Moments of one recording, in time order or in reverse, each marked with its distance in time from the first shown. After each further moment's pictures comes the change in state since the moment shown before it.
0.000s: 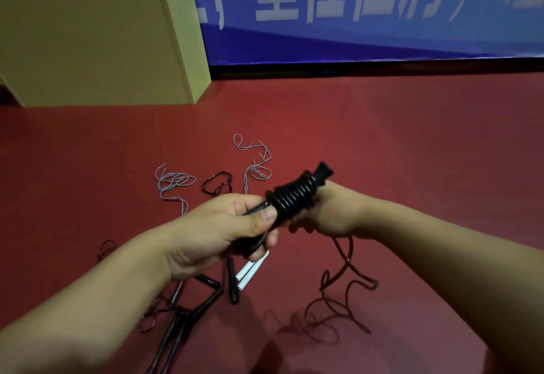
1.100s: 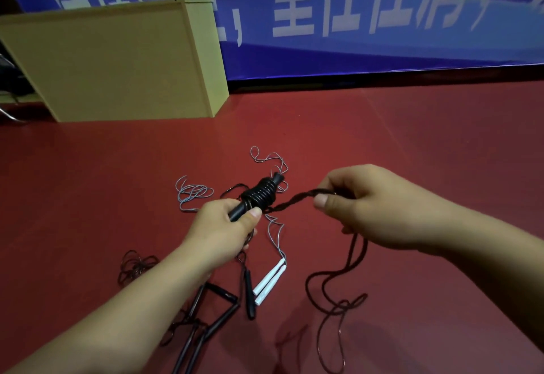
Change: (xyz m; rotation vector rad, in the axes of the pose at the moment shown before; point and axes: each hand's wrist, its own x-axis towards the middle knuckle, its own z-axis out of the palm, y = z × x) left_hand 0.010 -0.014 -0.022 0.384 0.776 -0.016; right_hand -0.035 -0.052 -0.034 -0.087 0.183 0.013
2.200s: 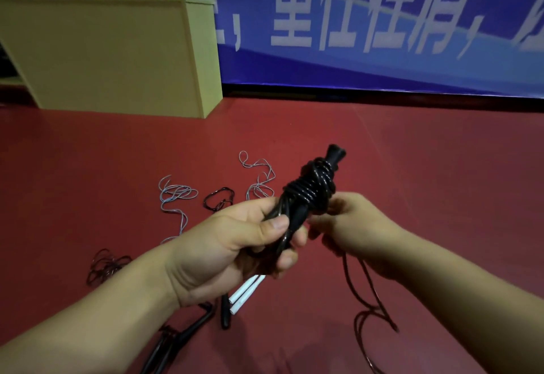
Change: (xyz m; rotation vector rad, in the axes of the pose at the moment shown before) left_hand -0.036 0.044 0.011 -0.674 -0.708 0.139; right_hand 0.012 0.035 0.024 0.469 0.041 0.251
